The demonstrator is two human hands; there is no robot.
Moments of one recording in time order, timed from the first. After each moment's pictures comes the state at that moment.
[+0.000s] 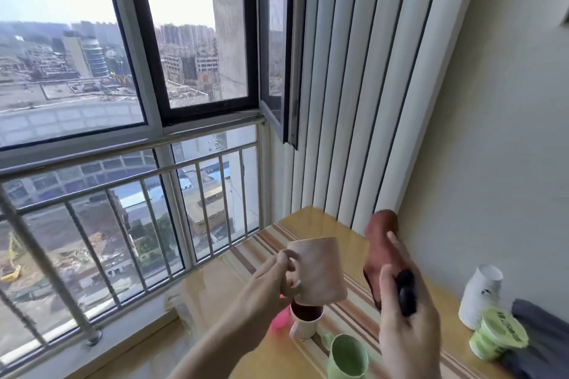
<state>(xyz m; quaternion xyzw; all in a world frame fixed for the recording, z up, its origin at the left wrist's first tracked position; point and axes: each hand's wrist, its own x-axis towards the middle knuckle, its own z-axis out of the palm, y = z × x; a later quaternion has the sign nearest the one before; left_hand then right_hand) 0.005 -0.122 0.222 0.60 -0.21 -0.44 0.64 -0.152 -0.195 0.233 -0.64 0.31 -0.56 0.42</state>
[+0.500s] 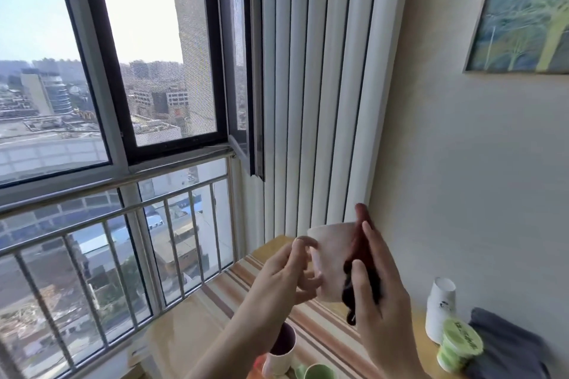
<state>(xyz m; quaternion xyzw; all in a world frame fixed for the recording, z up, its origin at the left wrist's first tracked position) -0.055 -0.149 0.305 0.54 -0.37 -0.40 0.64 -0.180 -0.233 0.269 -0.73 0.20 -0.56 0.33</state>
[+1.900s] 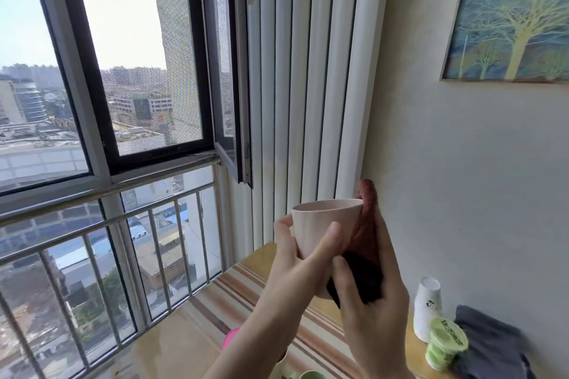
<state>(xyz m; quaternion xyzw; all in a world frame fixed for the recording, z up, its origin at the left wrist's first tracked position) -0.079 -0.159 0.334 0.46 -0.42 -0.38 0.68 -0.174 -0.201 0.314 -0.65 0.14 -0.64 0.39</state>
